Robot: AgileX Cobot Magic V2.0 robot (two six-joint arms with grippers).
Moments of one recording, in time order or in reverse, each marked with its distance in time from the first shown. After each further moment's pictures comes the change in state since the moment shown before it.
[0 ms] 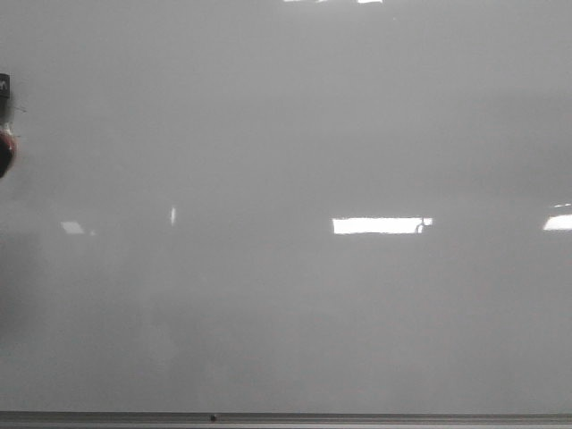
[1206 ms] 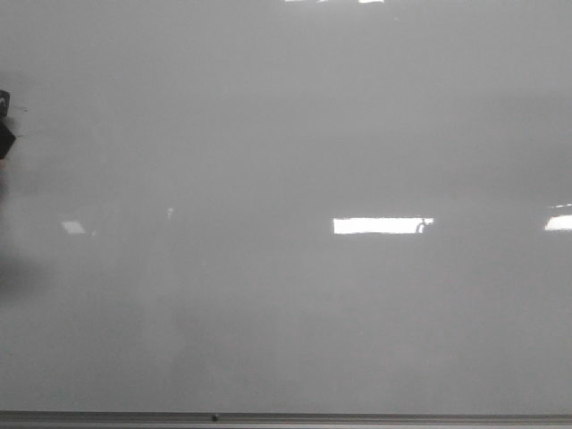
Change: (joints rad) left arm 0.000 0.137 -0.149 -0.044 0.224 0.025; right arm 0.000 0.016 -0.021 0.000 0.050 0.000
